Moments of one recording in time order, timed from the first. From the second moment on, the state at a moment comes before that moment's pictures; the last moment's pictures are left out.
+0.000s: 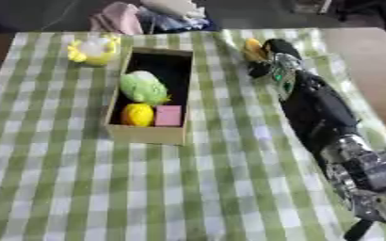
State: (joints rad) left arm -0.14 0.28 -0.06 -1.98 -0.35 0.07 -0.25; right arm -1.02 -0.48 -0.04 -0.52 0.96 0.28 0.03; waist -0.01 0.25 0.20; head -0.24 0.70
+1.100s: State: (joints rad) left arm -0.14 0.28 -0.06 -1.98 -0.35 0.08 -0.25; right arm -1.03 -0.48 -0.01 -0.67 0.99 0.21 -0.17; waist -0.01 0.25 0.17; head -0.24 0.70
